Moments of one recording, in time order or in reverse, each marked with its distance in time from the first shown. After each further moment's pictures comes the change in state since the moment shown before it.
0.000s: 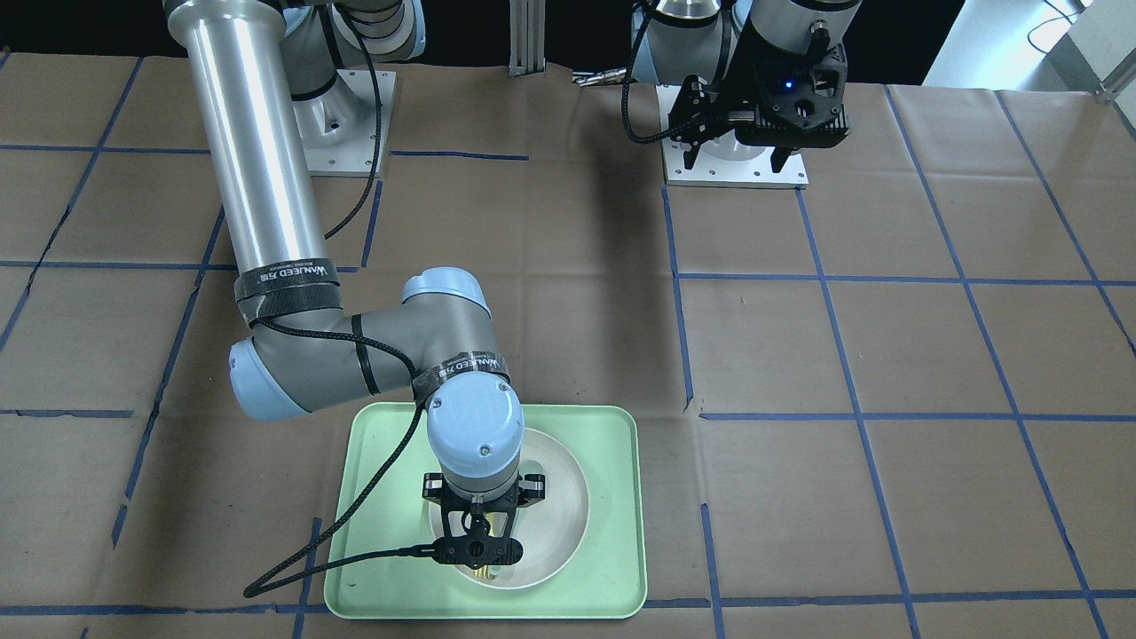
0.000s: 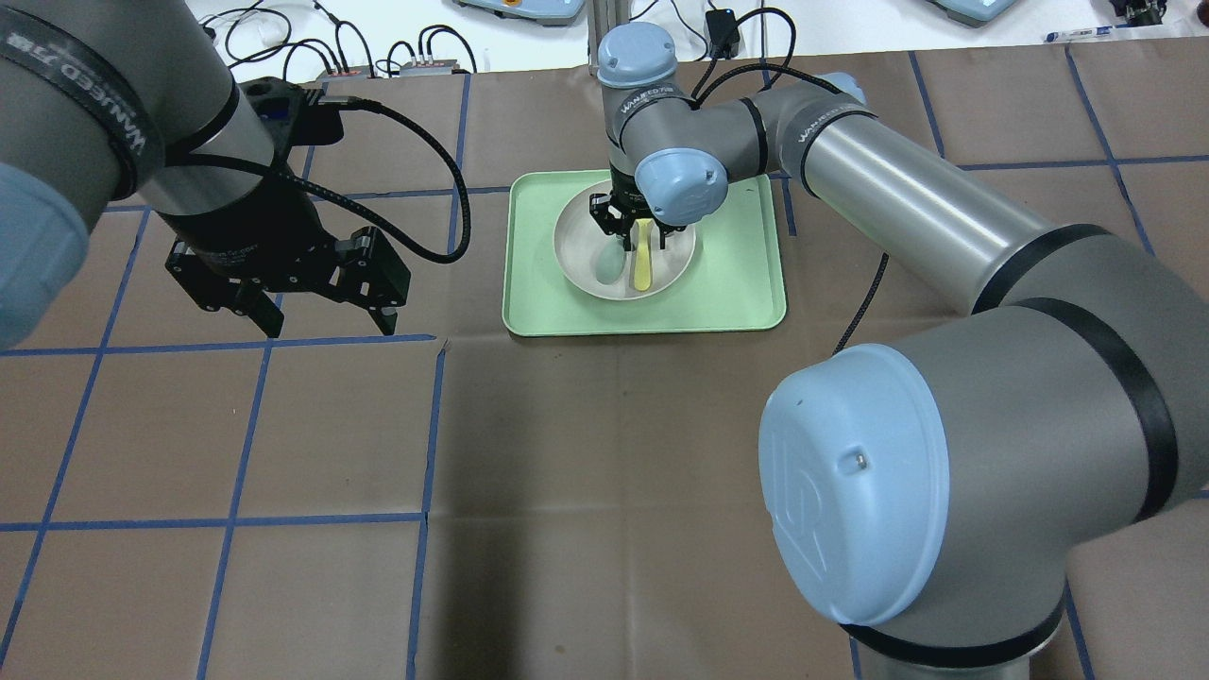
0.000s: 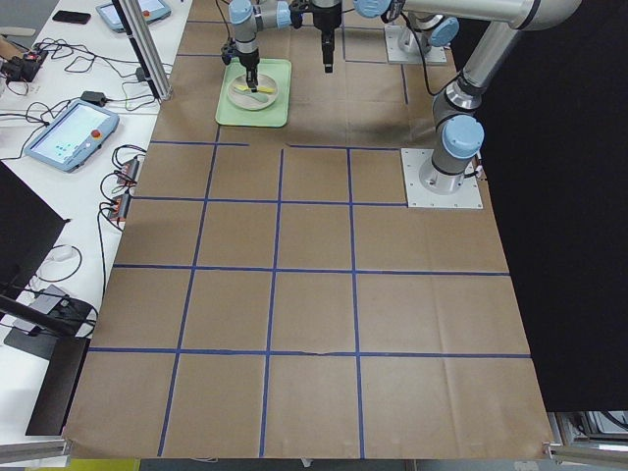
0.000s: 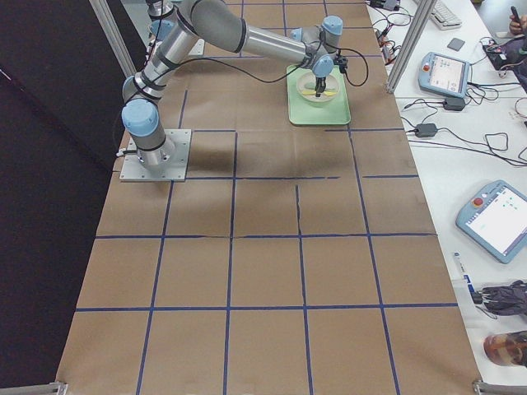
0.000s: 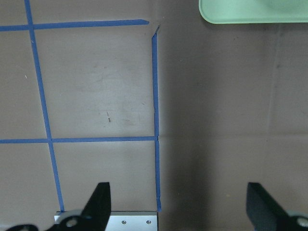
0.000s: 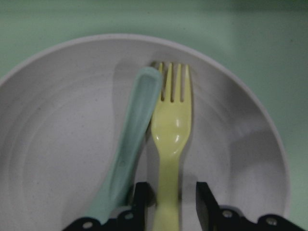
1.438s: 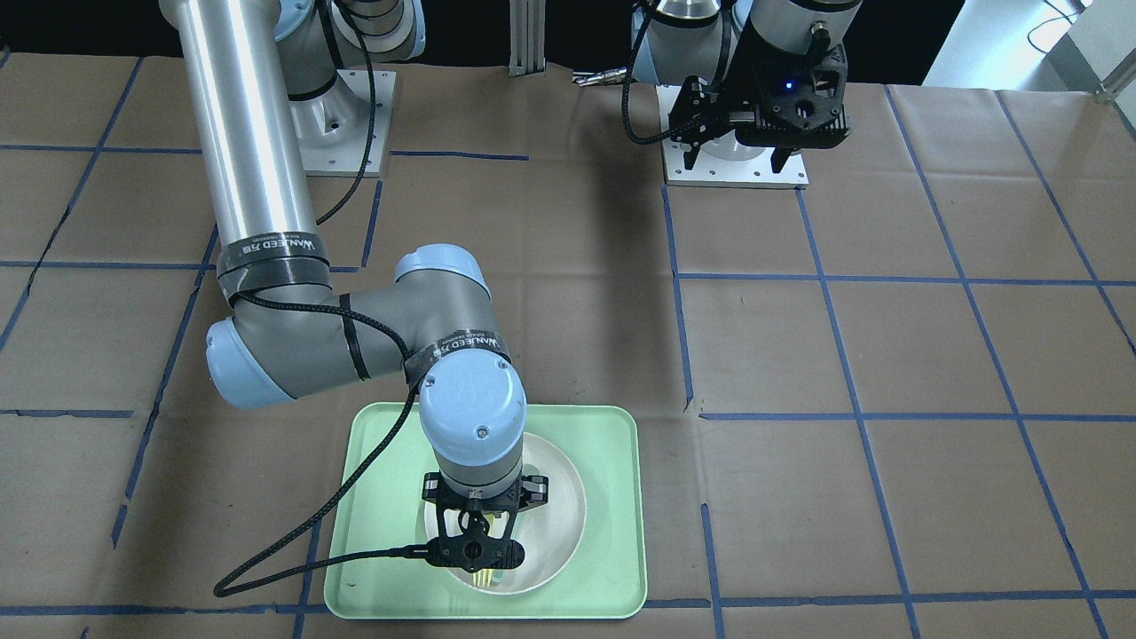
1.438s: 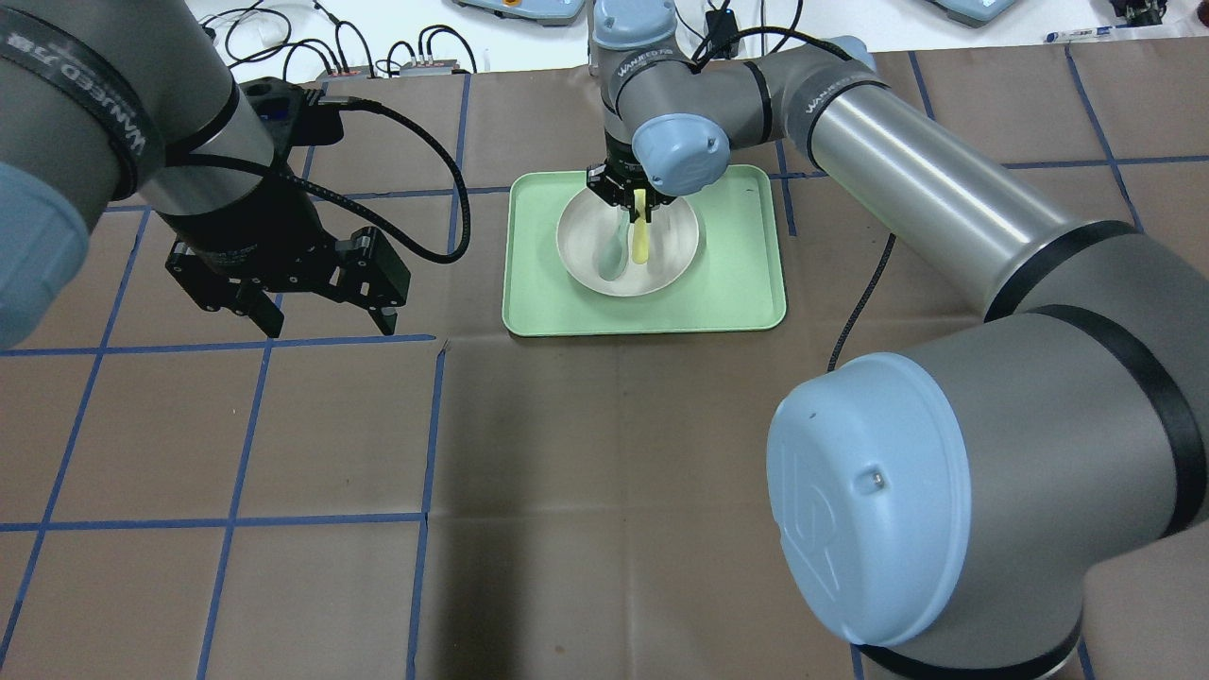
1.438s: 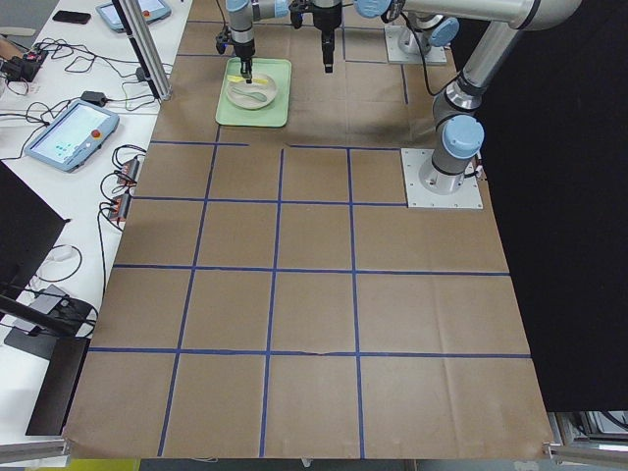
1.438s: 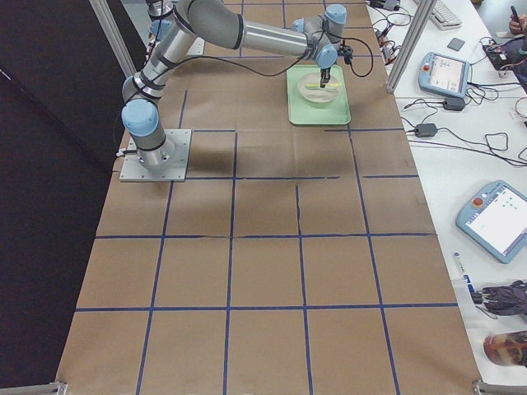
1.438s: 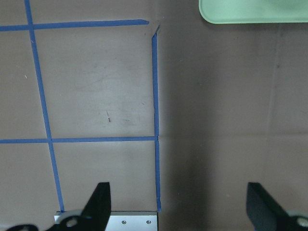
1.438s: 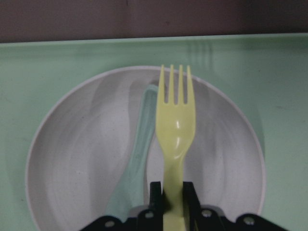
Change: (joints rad) left arm 0.000 0.000 0.000 0.000 0.000 0.000; right arm 0.000 -0.043 -0.079 0.080 0.003 0.024
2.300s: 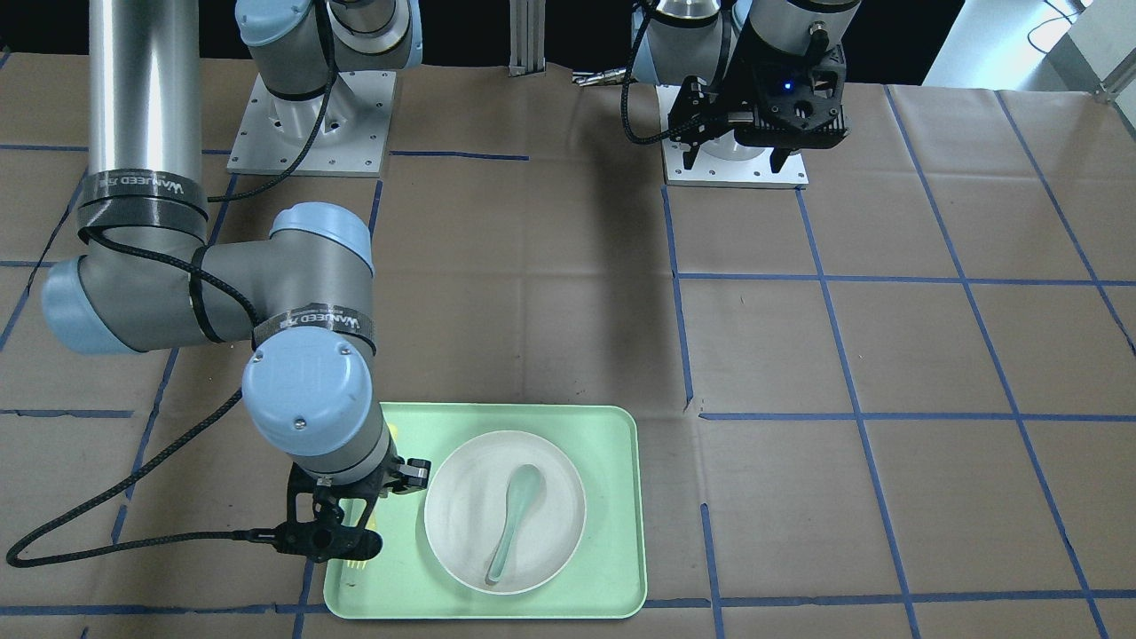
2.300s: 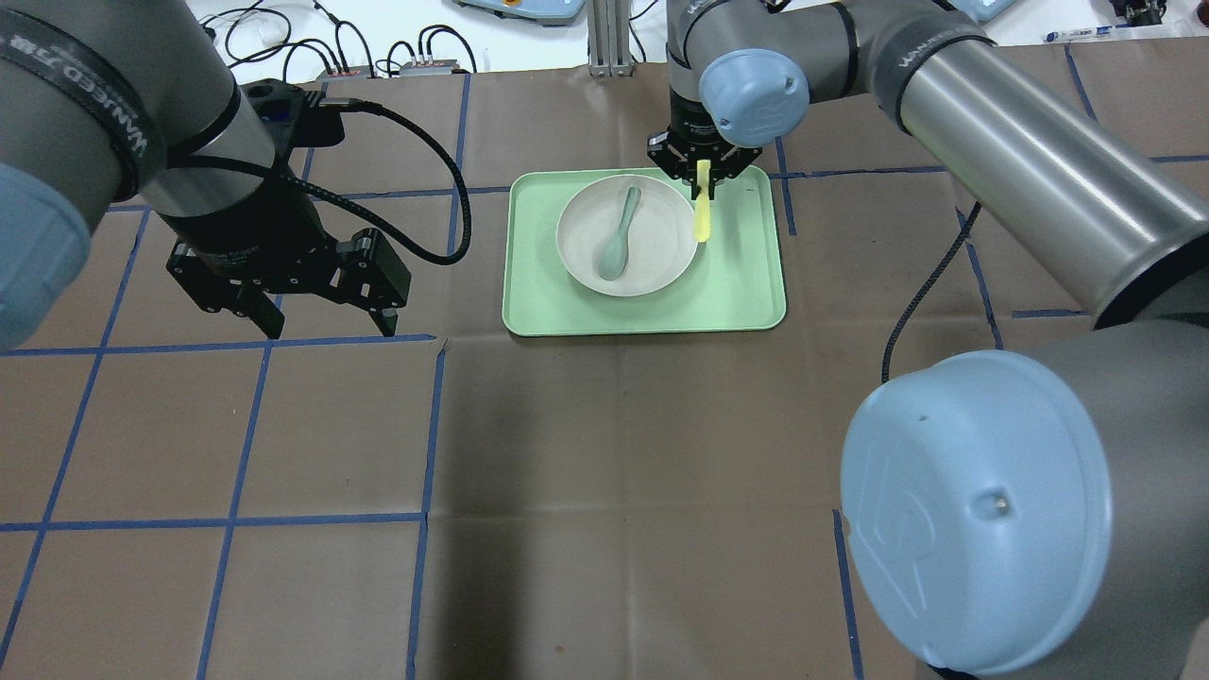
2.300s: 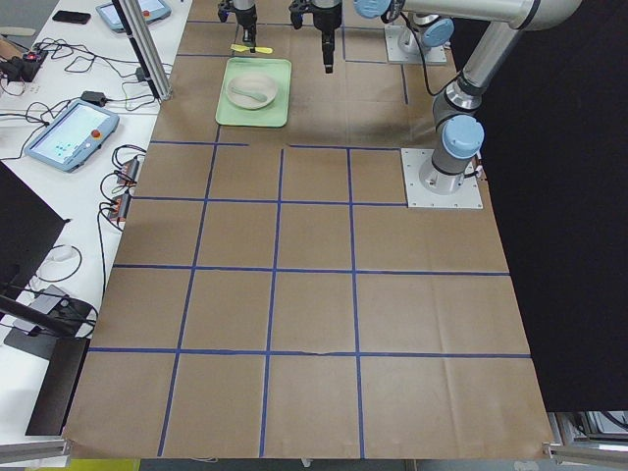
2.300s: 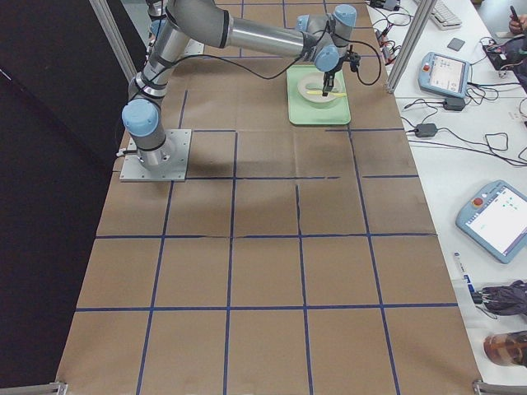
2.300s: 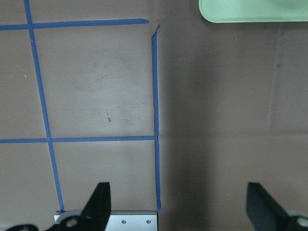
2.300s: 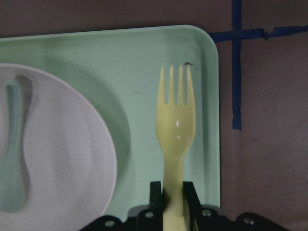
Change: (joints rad) left arm -0.001 0.000 -0.003 -0.001 0.000 0.000; right arm -0.156 -0.124 0.131 0.061 -0.045 -0.111
